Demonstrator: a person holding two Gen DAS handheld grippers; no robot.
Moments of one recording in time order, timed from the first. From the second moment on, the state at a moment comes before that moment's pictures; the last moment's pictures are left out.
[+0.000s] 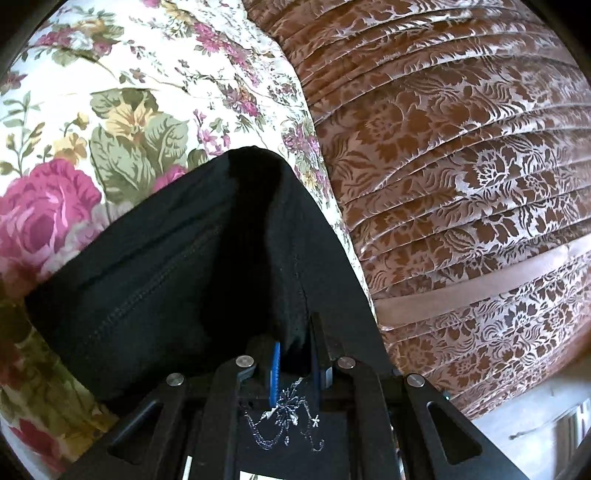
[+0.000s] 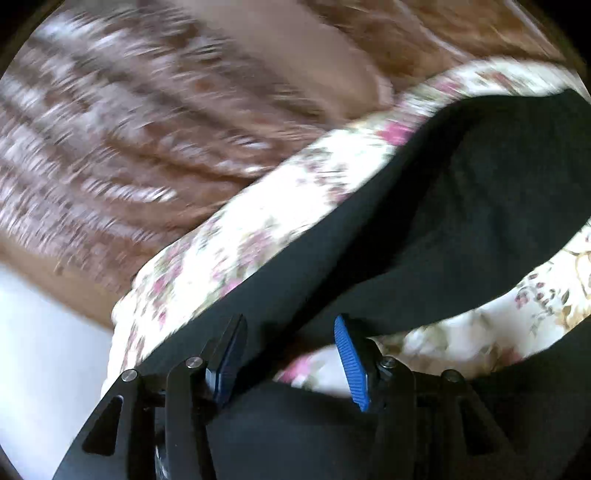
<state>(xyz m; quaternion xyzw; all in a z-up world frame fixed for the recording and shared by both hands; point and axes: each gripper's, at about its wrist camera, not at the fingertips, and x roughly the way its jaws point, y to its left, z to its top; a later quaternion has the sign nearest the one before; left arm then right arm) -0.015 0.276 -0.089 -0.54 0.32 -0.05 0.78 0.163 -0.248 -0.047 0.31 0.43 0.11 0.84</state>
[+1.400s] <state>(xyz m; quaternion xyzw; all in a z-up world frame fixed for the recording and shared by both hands) -0.076 0.325 -0.095 -0.56 0.30 -0.03 0.77 -0.030 -0.252 -0.074 0.24 0.38 0.20 0.87</state>
